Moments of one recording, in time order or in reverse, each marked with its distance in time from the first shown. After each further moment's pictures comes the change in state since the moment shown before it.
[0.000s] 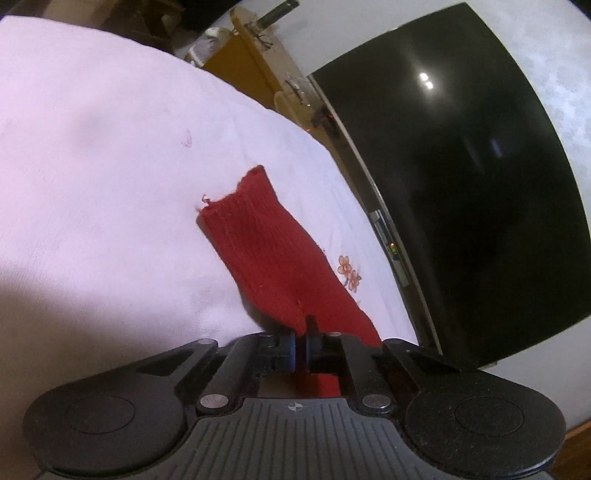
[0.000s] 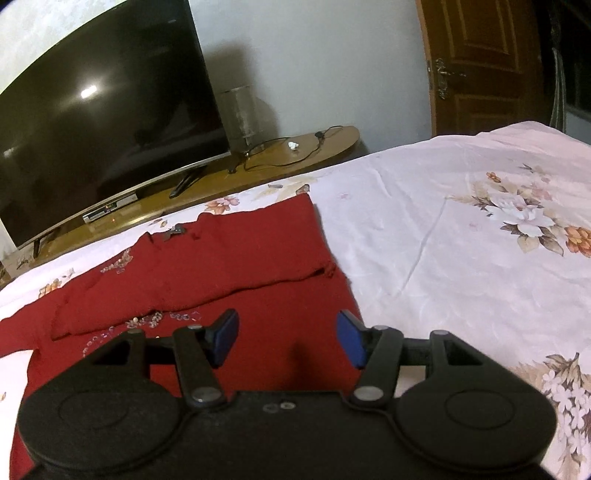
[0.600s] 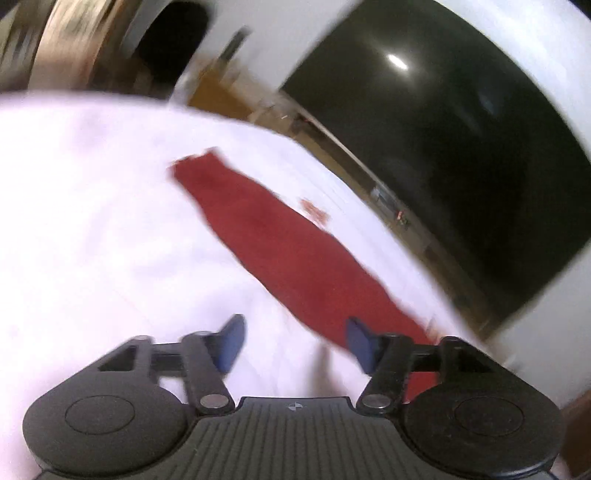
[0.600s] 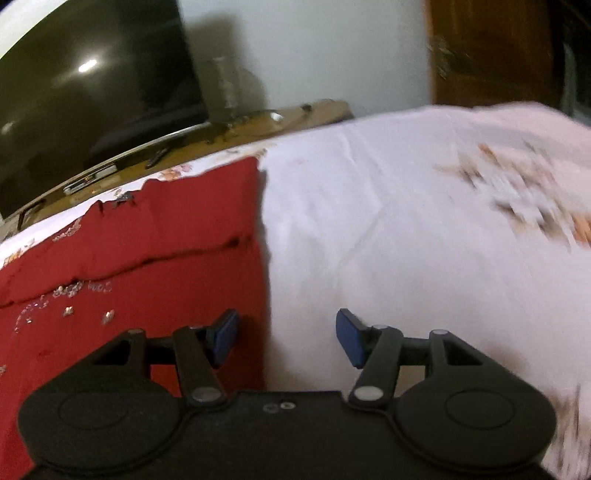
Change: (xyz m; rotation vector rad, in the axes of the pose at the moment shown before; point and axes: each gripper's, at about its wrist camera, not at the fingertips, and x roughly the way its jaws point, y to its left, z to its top) left arm -0.062 -0.039 -0.062 0.193 -0.057 0.100; right arm 0.049 -0.071 -0.014 -0.020 0.077 -0.012
